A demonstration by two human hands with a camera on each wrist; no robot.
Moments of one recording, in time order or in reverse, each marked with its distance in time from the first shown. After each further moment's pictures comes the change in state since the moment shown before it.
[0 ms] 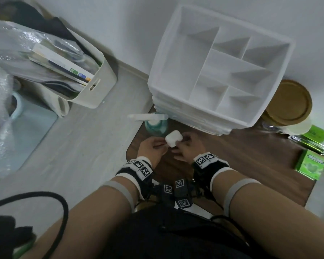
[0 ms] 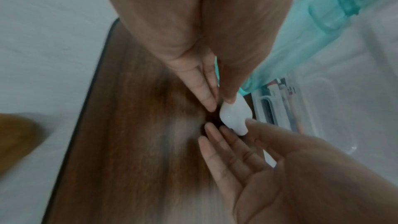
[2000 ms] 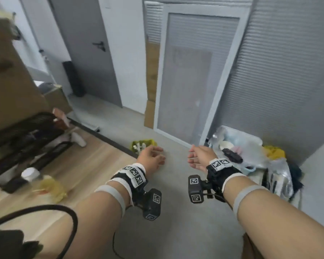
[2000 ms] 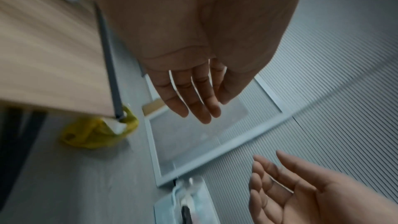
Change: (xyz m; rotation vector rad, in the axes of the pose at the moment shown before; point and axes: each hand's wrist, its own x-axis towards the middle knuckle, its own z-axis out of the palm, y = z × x) left_hand -0.909 -0.043 -0.108 -0.785 1.312 0.176; right_hand -0.831 -0.014 0.106 -1.044 -1.115 -0.475
